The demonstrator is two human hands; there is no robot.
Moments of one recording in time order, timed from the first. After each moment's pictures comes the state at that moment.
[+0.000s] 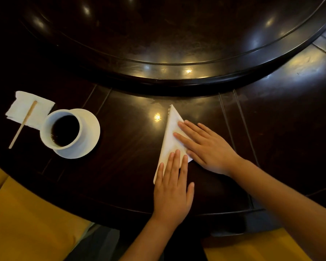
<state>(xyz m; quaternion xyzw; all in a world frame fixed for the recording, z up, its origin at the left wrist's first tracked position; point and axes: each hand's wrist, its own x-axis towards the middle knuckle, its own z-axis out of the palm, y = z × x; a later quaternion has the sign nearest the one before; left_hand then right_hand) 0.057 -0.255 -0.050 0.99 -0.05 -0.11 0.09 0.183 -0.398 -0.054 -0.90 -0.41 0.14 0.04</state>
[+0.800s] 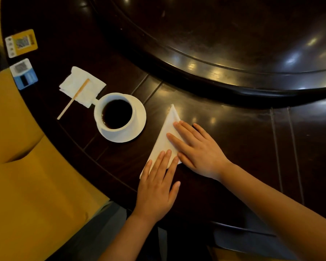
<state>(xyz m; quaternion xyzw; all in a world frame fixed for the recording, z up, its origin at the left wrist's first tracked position) 0.037 -0.144 -0.061 0.99 0.00 -0.06 0.14 0.182 -0.279 -0.059 -0.87 -0.48 0.10 0.05</state>
